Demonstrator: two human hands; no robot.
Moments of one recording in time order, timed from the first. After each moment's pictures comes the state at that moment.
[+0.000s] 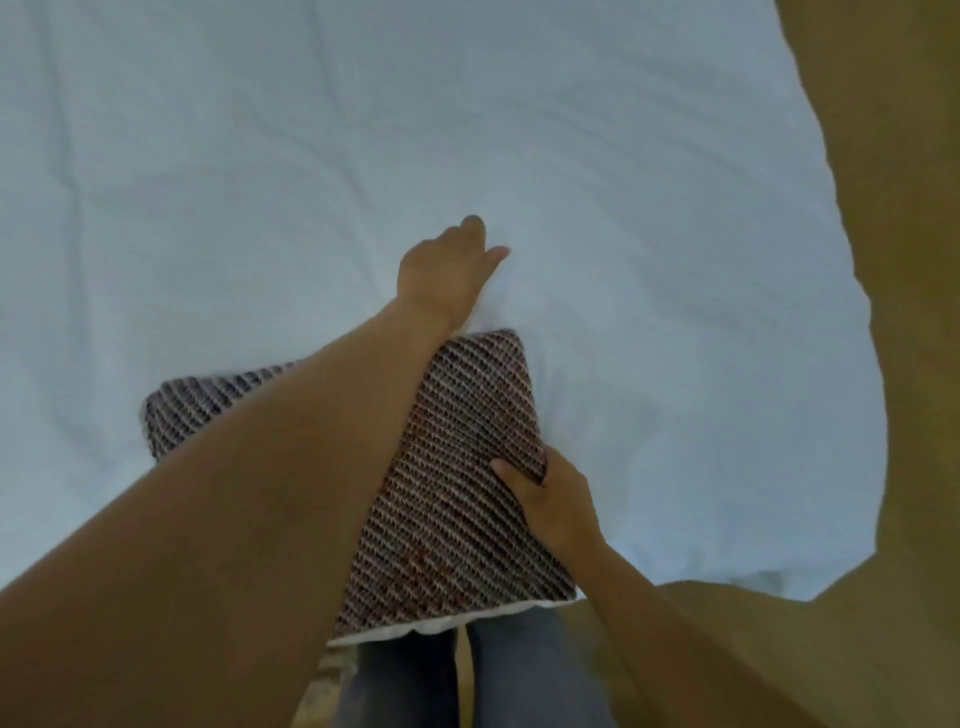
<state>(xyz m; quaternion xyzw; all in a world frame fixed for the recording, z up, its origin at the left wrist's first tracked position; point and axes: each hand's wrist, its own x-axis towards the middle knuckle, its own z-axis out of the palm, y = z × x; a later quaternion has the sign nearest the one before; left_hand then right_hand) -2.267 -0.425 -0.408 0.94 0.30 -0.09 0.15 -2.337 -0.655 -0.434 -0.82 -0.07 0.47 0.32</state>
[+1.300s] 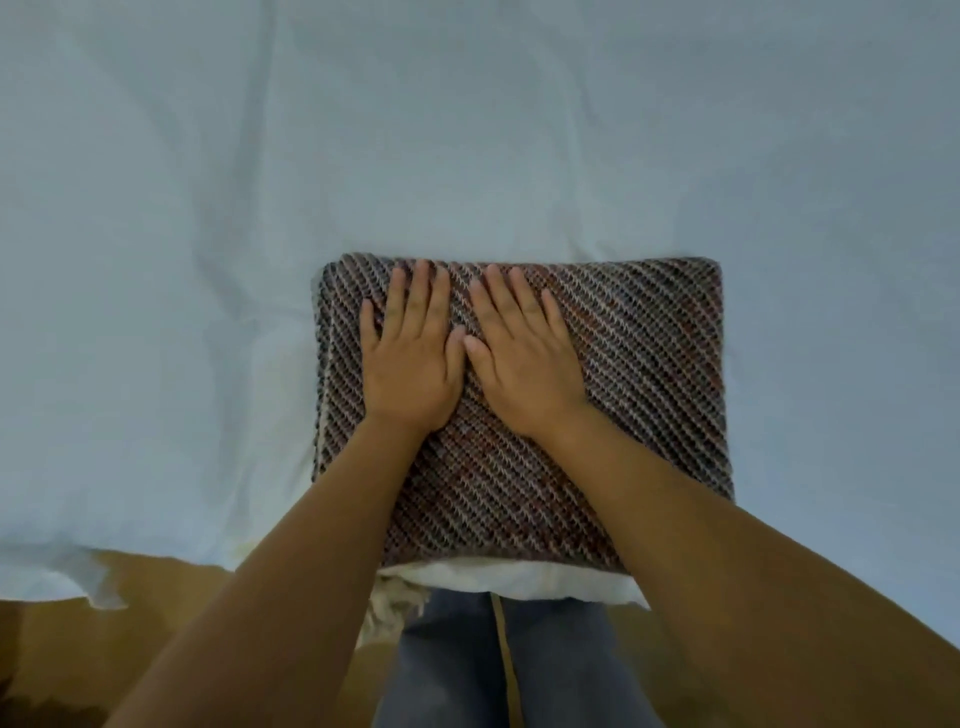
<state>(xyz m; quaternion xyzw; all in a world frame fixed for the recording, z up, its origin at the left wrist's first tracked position) -2.515 -0.420 -0.461 0.88 0.46 -0.06 0.12 -2.399 -0.488 -0.454 -0.78 -0.59 0.21 0.08</state>
